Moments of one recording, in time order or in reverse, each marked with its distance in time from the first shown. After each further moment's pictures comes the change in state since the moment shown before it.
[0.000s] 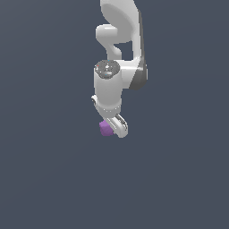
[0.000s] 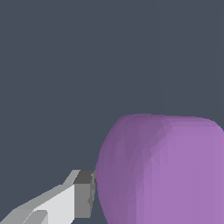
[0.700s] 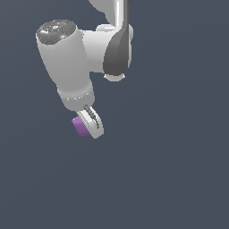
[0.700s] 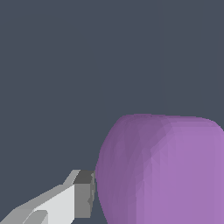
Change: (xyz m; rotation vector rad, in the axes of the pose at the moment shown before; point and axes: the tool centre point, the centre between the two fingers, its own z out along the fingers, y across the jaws) arm 0.097 0.006 -0.100 0.000 0.001 0.000
